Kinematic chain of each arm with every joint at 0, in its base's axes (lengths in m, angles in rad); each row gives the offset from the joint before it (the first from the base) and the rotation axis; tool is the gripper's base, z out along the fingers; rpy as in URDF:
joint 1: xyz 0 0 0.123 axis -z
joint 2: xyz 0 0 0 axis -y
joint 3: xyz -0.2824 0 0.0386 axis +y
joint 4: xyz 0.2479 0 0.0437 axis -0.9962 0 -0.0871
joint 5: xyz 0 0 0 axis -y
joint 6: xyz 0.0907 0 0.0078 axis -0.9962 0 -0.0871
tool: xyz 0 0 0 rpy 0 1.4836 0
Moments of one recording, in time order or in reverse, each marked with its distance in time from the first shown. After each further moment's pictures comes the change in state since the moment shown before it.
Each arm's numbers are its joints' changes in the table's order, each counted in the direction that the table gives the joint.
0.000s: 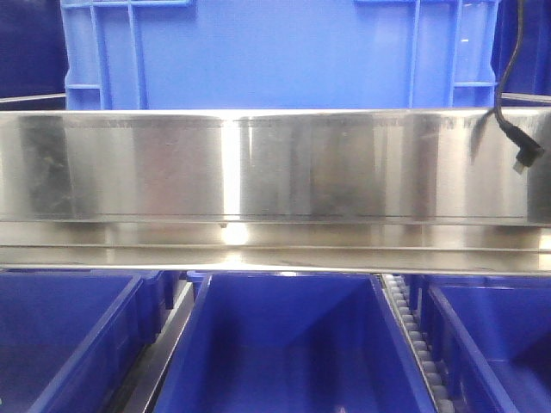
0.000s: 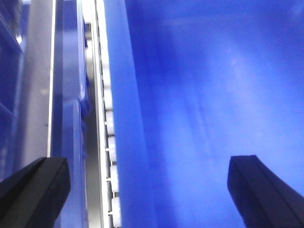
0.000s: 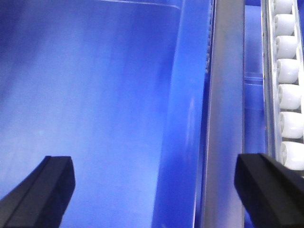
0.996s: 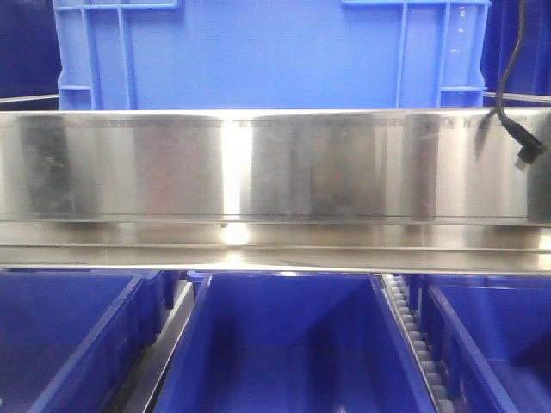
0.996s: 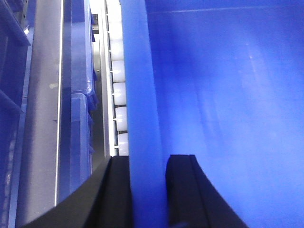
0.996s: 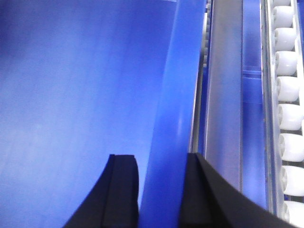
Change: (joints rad) left arm -0.008 -0.007 0.000 -0.013 -0.007 -0.001; right arm 0.002 0.002 -0.008 -0.005 -0.030 -0.003
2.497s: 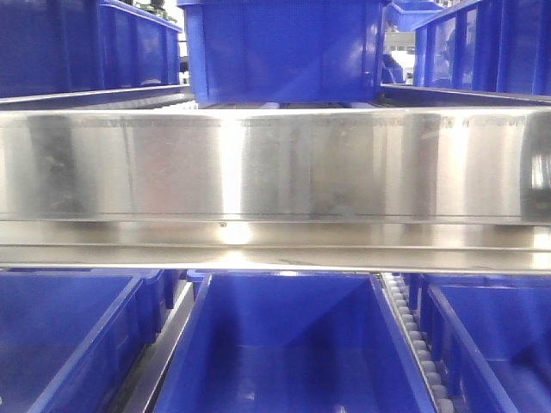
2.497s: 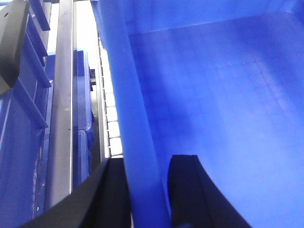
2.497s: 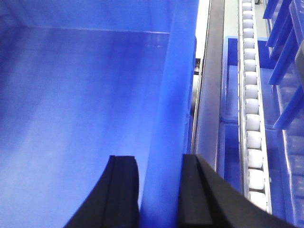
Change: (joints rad) left arm 0.139 0.318 0.043 -0.094 -0.059 0.041; right arm -0.031 0.261 -0.092 0.012 -0.095 0.016
